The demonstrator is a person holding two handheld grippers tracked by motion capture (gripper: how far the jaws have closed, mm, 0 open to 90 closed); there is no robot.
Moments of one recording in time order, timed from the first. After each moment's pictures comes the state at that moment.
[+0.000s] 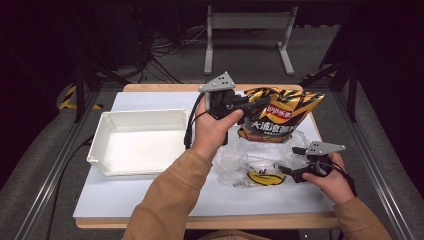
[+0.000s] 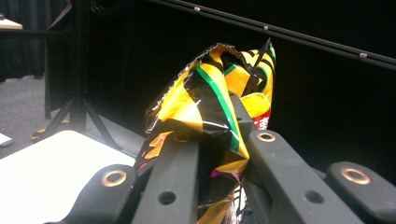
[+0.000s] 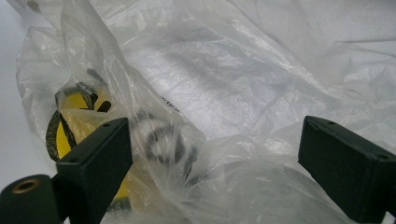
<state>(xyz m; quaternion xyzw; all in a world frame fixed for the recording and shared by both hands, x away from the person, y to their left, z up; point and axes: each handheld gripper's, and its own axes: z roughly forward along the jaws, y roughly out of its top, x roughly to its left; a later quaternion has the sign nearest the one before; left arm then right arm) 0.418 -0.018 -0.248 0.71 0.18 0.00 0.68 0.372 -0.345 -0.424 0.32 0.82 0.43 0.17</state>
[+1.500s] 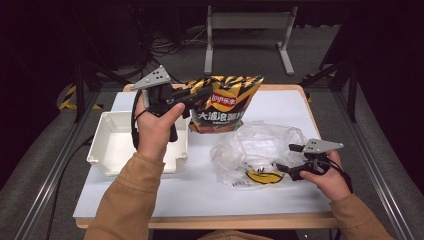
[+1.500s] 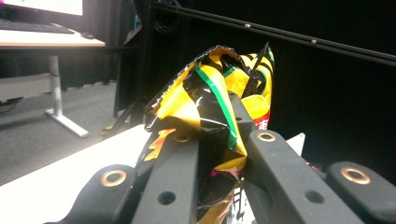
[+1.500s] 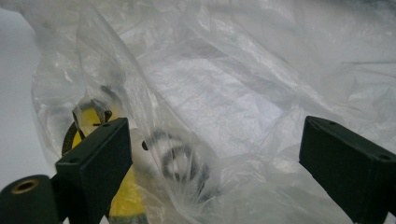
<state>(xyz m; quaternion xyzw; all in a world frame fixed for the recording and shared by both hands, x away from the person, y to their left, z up) 0.406 0.104 -0.232 0.69 0.25 0.09 0.67 0.375 -0.336 -0.417 0.30 0.82 0.45 0.18</state>
